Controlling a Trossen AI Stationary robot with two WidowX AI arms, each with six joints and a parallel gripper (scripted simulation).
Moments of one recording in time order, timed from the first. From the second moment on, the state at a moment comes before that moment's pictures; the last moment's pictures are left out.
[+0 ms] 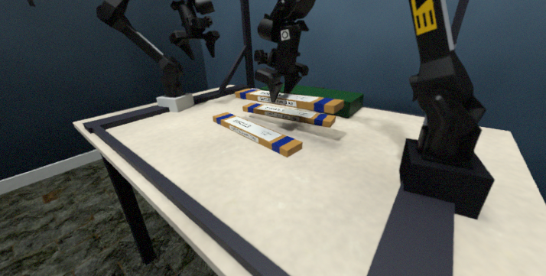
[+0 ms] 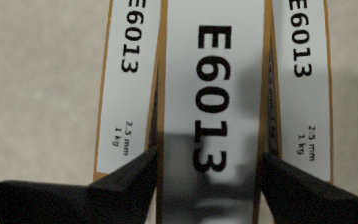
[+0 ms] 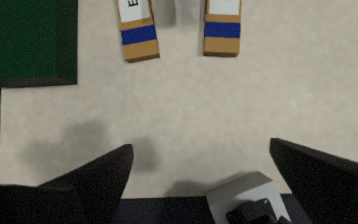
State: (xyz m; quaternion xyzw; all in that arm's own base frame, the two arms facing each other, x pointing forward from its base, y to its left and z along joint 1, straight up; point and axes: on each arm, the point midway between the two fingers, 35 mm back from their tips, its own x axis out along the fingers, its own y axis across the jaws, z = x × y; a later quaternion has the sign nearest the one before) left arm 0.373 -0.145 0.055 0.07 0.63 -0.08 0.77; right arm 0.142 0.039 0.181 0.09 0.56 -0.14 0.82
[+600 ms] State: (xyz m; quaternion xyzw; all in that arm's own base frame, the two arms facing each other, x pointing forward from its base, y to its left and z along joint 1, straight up) left arm 0.372 -0.145 0.036 0.07 0.63 -0.08 0.77; right arm 0.142 0.039 0.181 0.09 0.56 -0.14 0.82
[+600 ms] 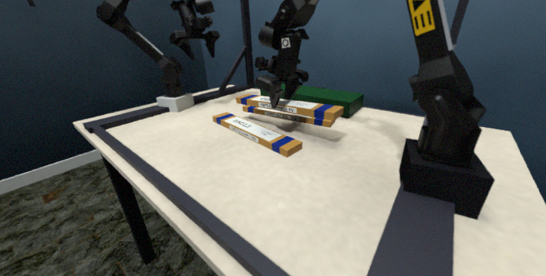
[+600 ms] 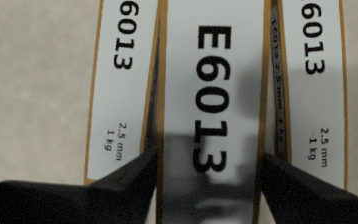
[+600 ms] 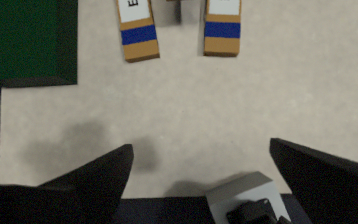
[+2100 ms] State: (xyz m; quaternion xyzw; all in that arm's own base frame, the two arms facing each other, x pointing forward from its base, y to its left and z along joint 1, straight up) left arm 0.375 -0.146 0.021 0.07 0.63 -0.08 0.77; right arm 0.142 0.039 0.181 0.09 0.56 -0.14 0.82
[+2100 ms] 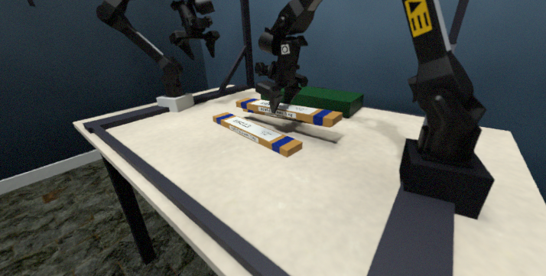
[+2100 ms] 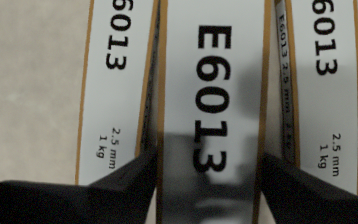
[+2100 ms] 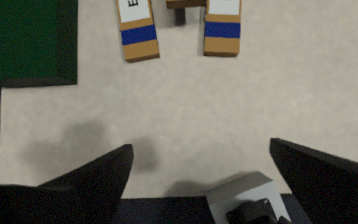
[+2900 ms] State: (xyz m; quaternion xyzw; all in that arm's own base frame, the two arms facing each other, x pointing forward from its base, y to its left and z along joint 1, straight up) left arm 0.378 -0.147 0.024 0.07 0.62 -0.08 0.77; right arm 0.142 0.039 0.181 0.09 0.56 -0.14 0.82
